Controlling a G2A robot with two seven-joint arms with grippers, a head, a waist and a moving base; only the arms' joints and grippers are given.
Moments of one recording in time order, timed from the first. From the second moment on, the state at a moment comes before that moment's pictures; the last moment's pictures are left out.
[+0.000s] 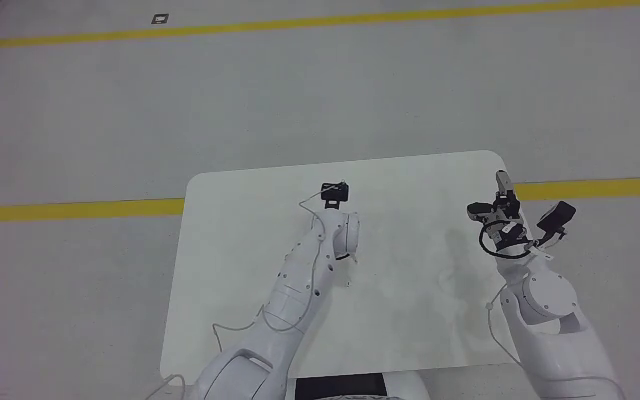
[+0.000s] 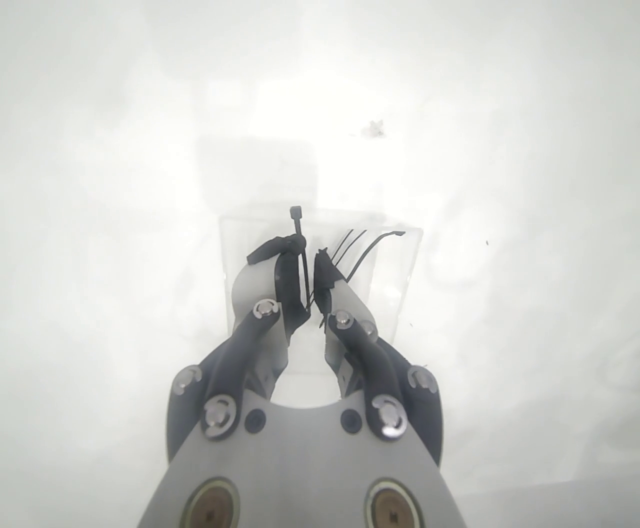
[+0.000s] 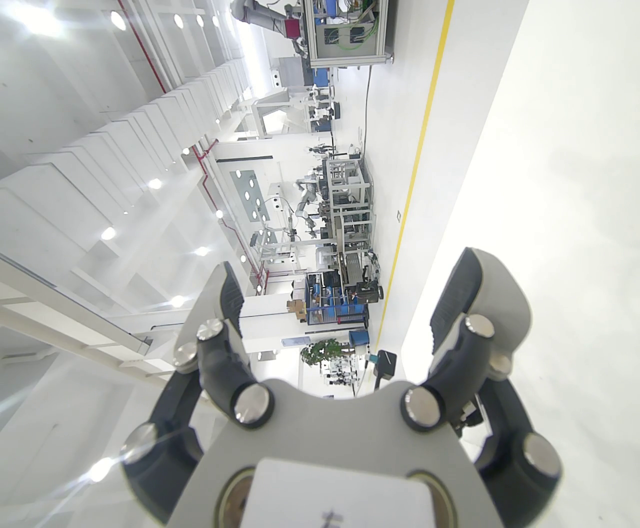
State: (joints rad) left arm 1.04 -1.86 -1.18 -1.02 1.57 0.34 -1.07; right arm -1.73 -1.15 1.60 -1.80 0.42 0.00 0.00
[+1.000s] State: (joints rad) left arm 1.13 -1.83 -1.12 -1.18 1.57 0.34 -1.09; right arm -1.73 -1.15 1.60 -1.80 0.42 0.00 0.00
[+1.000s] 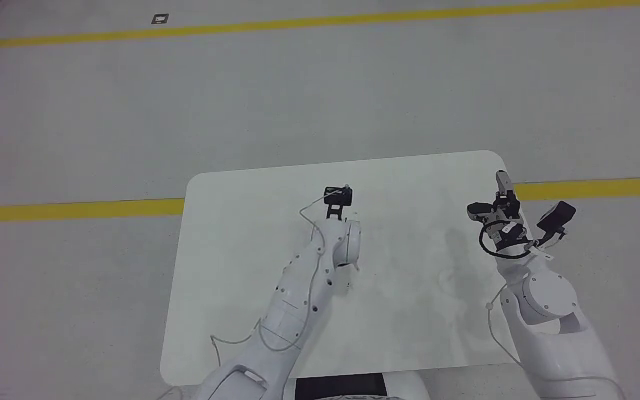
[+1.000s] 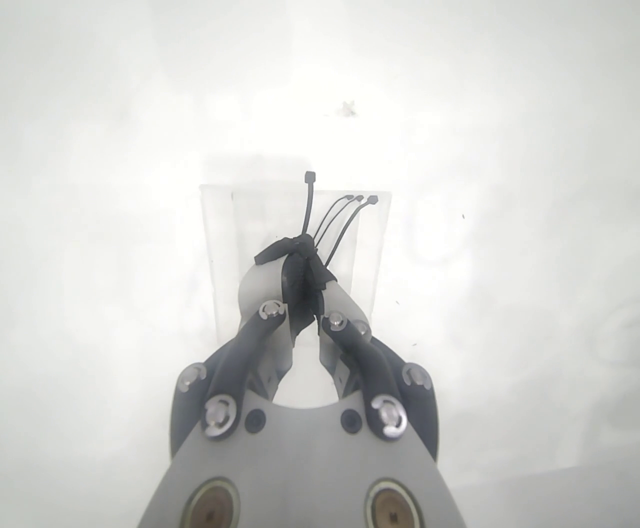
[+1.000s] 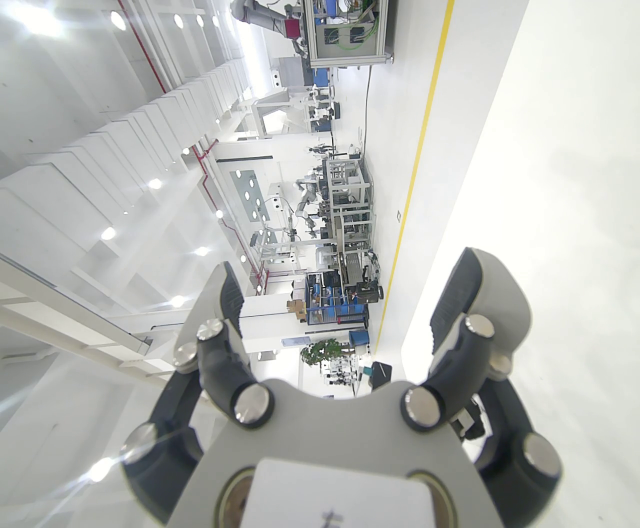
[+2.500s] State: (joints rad) left arm 1.07 -1.80 -1.07 -1.09 1.57 0.34 -1.08; right arm -1.73 -1.15 1.60 -1.80 0.42 0.00 0.00
